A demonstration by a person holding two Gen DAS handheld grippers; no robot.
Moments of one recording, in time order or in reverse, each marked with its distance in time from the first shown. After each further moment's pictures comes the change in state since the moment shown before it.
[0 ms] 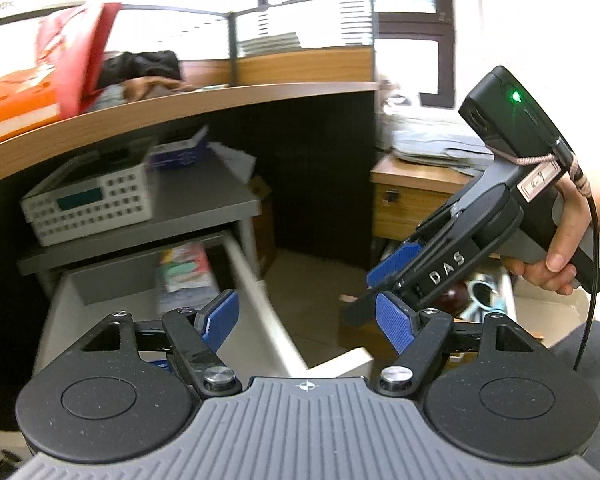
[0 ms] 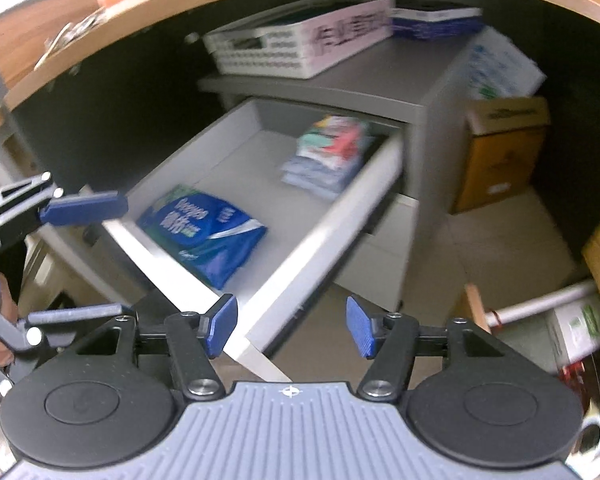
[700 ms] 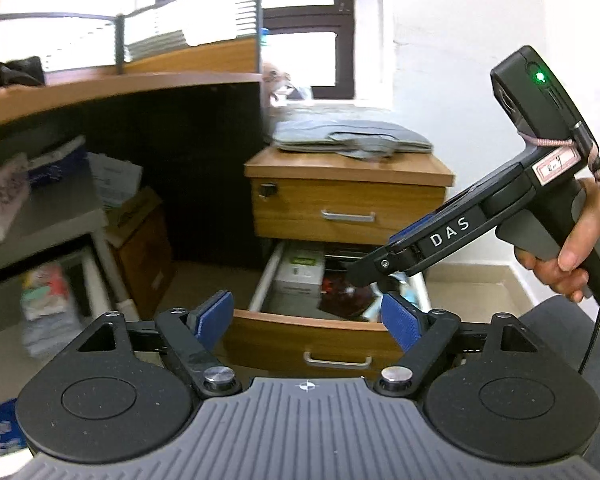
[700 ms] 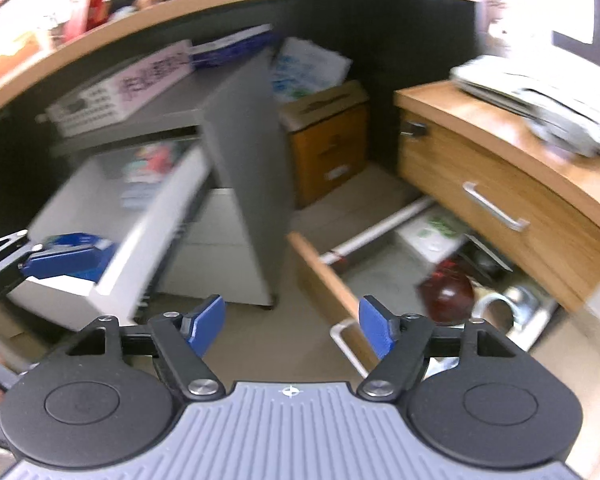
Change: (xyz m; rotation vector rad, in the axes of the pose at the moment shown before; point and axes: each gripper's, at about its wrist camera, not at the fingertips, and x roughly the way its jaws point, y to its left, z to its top) left arm 0.063 -0.082 -0.016 0.088 -0.018 -0.286; right arm -0.077 -0.051 -0.116 0.317 -0.173 -0.408
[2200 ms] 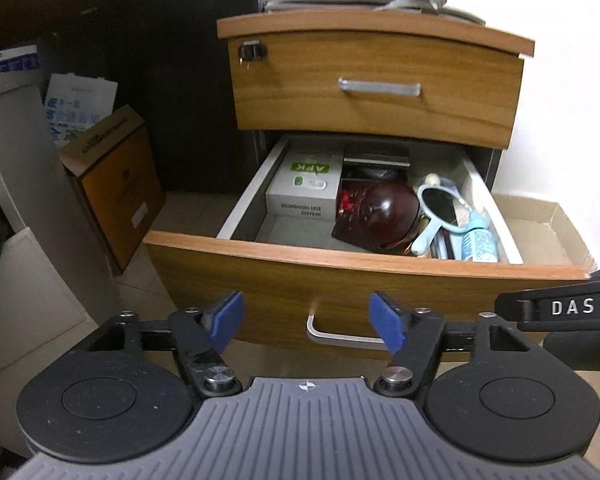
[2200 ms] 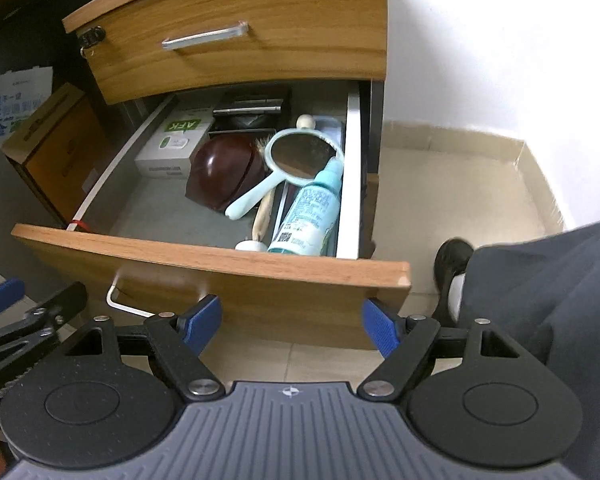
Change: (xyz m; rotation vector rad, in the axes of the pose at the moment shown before) left arm 0.230 -0.004 -0.079 0.014 0.216 0.074; right arm 0.127 -0.082 -0.144 0.629 0.000 -0.537
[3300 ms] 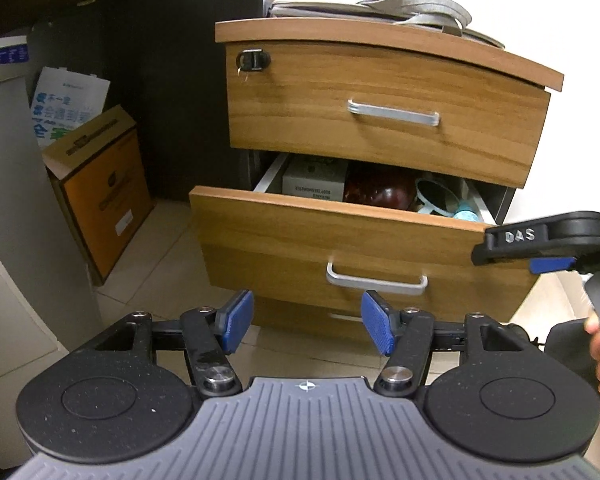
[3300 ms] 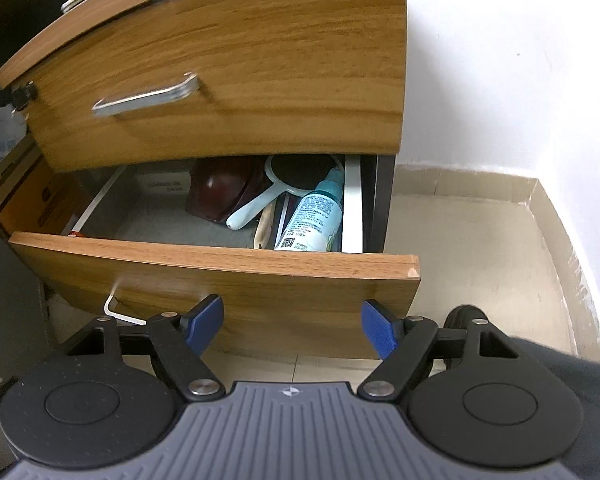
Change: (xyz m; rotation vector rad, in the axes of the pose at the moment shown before) left arm 0.033 0.008 0.029 -0.061 -0.045 -0.046; right arm 0.075 -0.015 0.093 -0.002 -0.097 -0.018
